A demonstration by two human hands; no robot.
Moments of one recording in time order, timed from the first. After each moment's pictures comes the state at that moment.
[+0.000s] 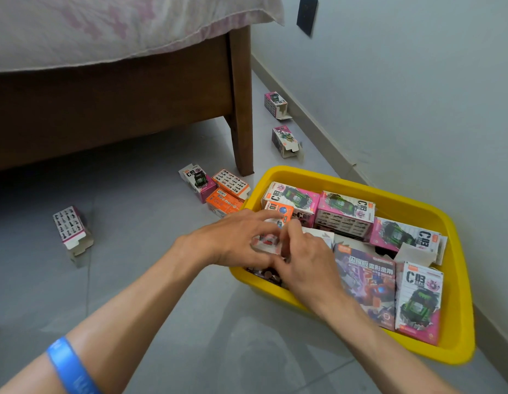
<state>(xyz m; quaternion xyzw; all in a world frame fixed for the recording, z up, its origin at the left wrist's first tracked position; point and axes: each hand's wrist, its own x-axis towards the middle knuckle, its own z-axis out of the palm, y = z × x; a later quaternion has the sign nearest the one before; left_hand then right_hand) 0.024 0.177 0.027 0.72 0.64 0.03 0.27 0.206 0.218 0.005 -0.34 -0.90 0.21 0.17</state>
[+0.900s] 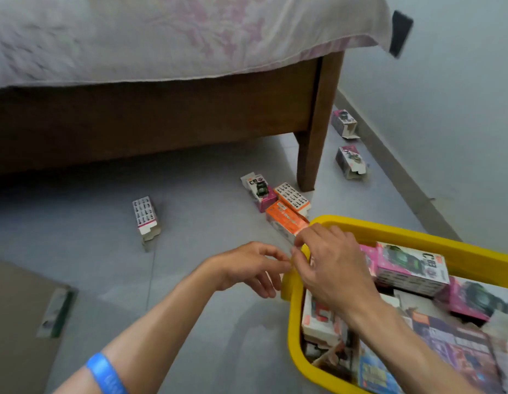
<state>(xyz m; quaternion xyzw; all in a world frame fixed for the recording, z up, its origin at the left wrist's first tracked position) -0.028 0.109 0.007 0.27 0.68 0.31 0.61 0.133 0.206 0.037 -0.24 -0.94 0.11 0.19</state>
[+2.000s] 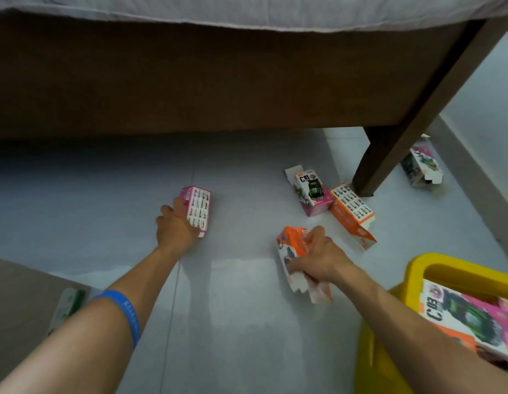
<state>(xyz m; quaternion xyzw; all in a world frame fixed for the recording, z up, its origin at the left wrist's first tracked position) -0.276 0.010 -0.131 0.12 0.97 0.18 0.15 -0.048 0.215 -0.071 -0.42 -0.81 0.35 -0.21</state>
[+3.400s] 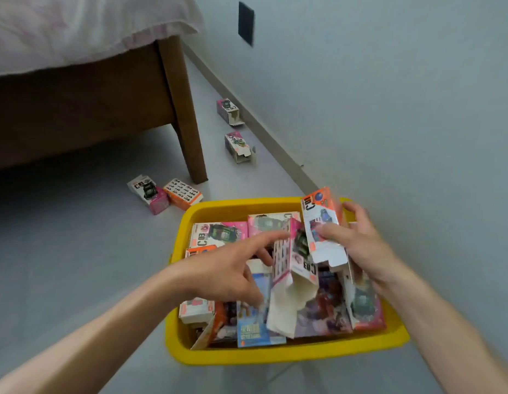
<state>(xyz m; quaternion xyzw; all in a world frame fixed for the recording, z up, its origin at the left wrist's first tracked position) 0.117 0.180 0.066 0.58 0.55 0.16 0.58 0.335 0.295 0.050 -0.53 -0.54 0.60 0.27</state>
